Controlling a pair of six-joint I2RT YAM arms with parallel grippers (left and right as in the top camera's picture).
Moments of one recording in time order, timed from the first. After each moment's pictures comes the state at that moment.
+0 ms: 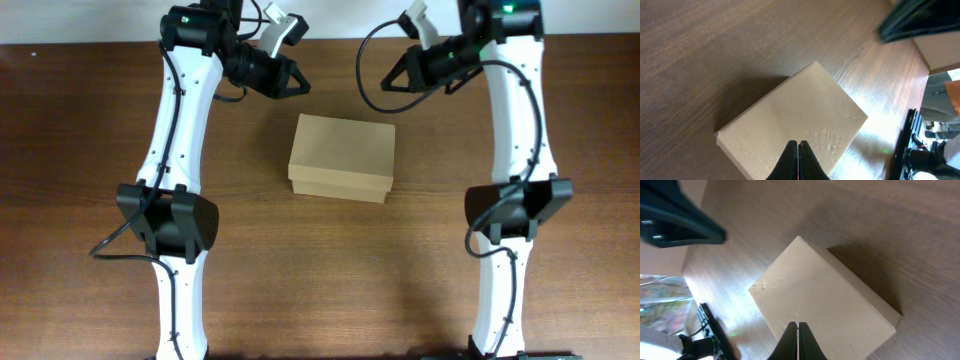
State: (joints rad) left arm -0.18 2.36 2.57 -1.44 0.78 0.35; right arm 0.07 2.44 2.81 -1.69 -0.78 -0.28
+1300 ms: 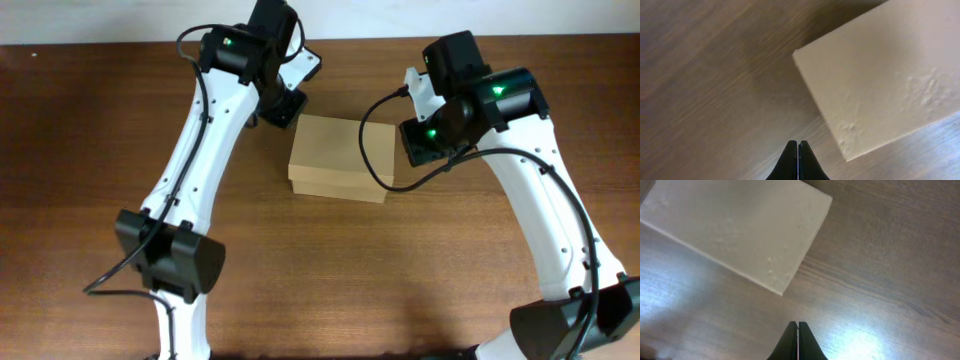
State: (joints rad) left arm -0.36 2.08 2.24 -1.39 0.00 0.28; right arm 0.26 1.72 1.81 -1.35 -0.08 -0.02
